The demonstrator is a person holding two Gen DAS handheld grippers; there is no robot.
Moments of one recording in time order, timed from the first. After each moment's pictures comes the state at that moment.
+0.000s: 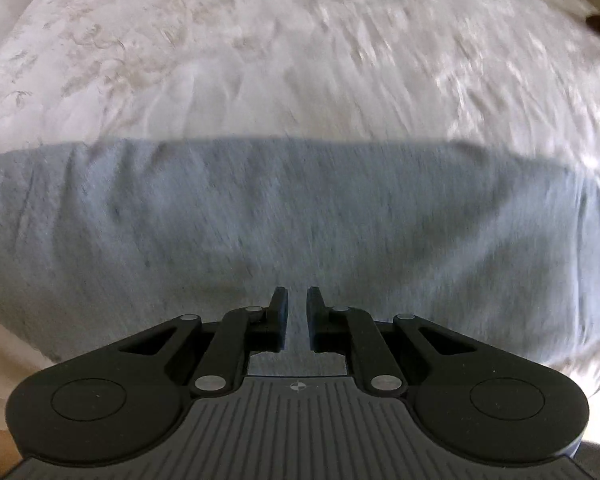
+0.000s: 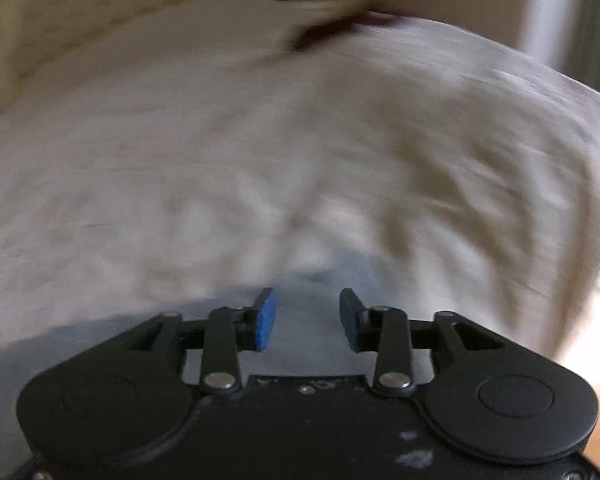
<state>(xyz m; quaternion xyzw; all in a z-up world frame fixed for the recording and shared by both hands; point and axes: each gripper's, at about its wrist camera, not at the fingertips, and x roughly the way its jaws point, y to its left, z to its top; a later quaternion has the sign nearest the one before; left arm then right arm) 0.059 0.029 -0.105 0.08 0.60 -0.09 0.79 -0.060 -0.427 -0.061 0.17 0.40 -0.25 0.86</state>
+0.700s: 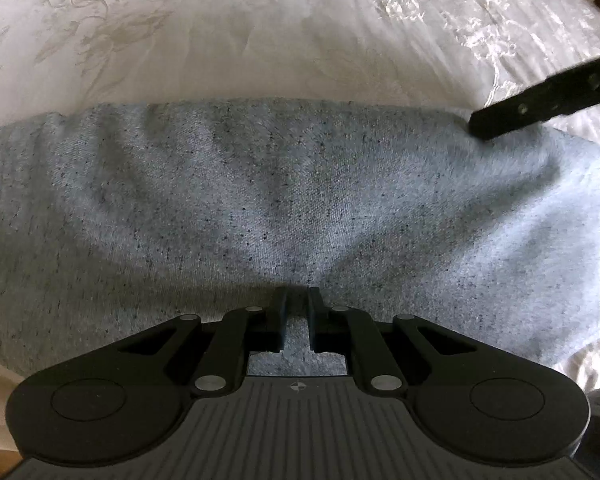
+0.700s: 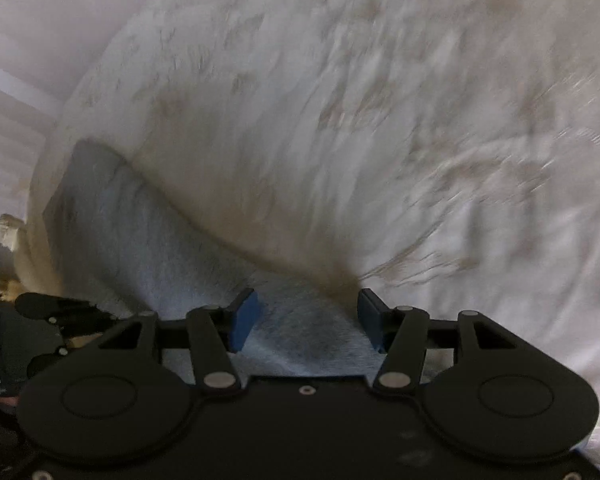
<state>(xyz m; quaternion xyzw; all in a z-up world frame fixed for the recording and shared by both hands) 0.081 0.050 -0.144 0.08 0.65 -0.11 0.75 0.196 -0.208 -0.145 0.11 0.63 0.24 0.73</state>
